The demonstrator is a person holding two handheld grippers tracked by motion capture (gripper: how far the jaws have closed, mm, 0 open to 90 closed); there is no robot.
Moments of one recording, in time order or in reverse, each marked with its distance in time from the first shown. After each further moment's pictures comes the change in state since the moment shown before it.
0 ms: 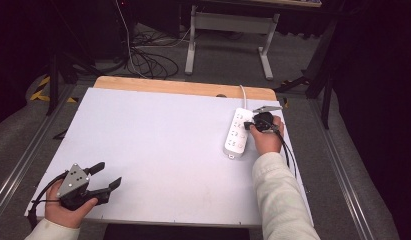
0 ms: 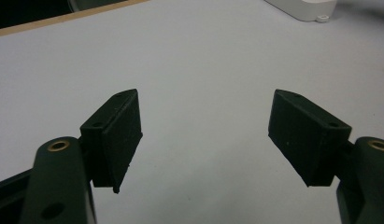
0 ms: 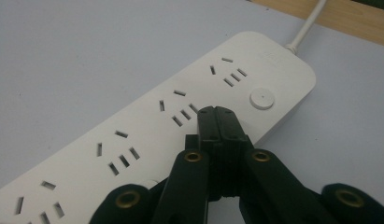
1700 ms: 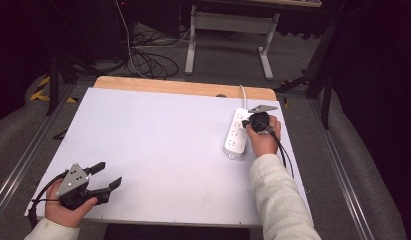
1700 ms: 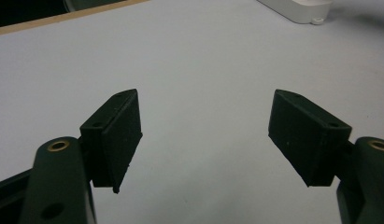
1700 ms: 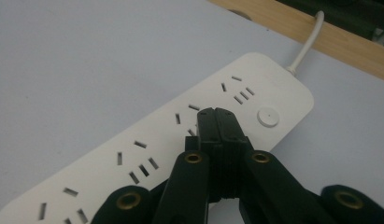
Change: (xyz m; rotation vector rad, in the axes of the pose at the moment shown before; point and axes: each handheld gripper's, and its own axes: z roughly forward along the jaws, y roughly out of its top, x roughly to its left) left arm 0.001 0.002 0.000 -0.002 -0.014 -0.003; right arm 0.019 0.009 -0.007 -0.016 -0.060 -0.078
